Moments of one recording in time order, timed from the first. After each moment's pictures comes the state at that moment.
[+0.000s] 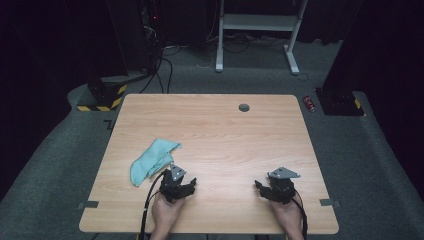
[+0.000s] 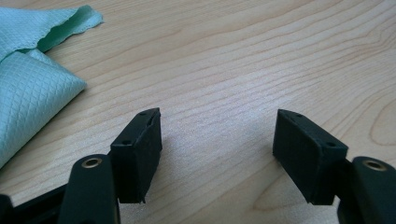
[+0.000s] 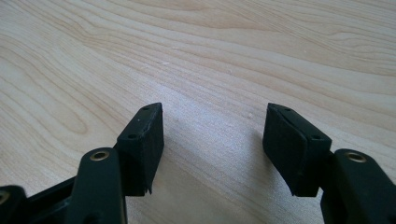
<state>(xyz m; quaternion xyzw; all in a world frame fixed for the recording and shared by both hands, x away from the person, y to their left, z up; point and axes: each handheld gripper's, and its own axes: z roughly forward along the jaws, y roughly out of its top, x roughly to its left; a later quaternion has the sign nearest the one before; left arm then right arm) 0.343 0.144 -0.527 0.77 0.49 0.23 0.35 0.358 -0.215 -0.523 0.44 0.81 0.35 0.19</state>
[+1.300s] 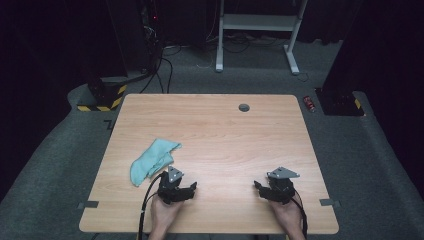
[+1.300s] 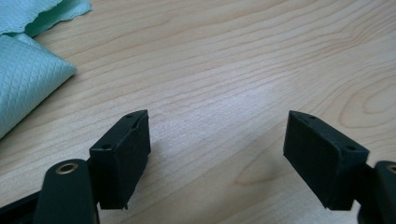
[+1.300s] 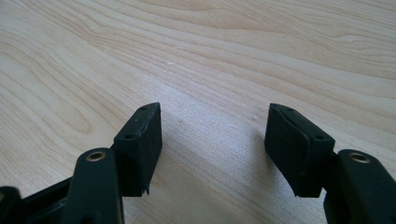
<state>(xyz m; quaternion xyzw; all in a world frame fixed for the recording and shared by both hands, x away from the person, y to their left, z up) 0.331 0.151 -0.521 0.77 0.49 0.20 0.36 0.359 -0.214 -0.523 0.43 0.81 0.35 0.19</state>
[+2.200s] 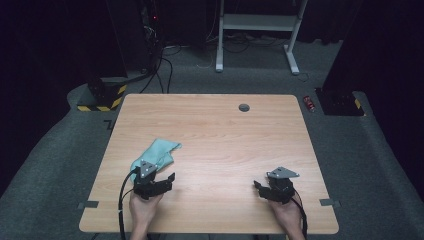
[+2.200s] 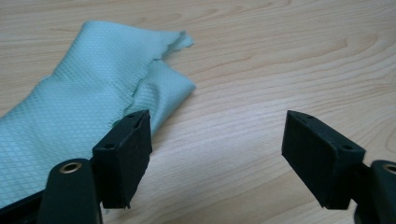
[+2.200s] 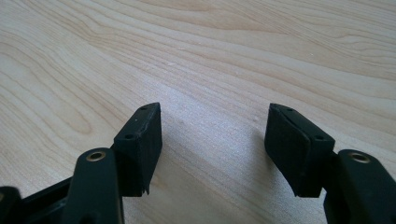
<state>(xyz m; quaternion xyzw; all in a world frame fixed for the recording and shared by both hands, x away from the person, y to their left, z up) 0.331 0.214 -0.492 0.72 0.54 0.23 0.38 0.359 -0.214 -0.523 0.43 0.81 0.35 0.19</state>
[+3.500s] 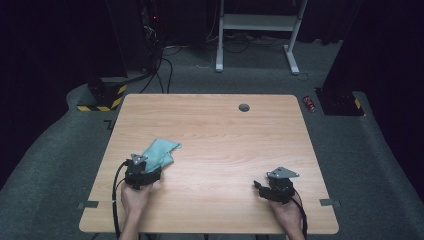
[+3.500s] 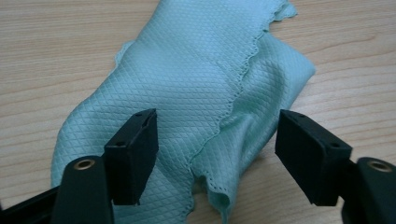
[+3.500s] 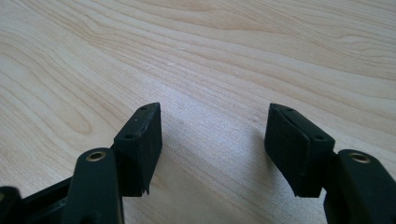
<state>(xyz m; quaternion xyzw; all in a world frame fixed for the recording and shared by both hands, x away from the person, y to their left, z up) 0.369 0.251 -0.517 0.70 0.60 0.23 0.31 0.359 -0.214 -0.523 0.43 0.81 0.35 0.19</state>
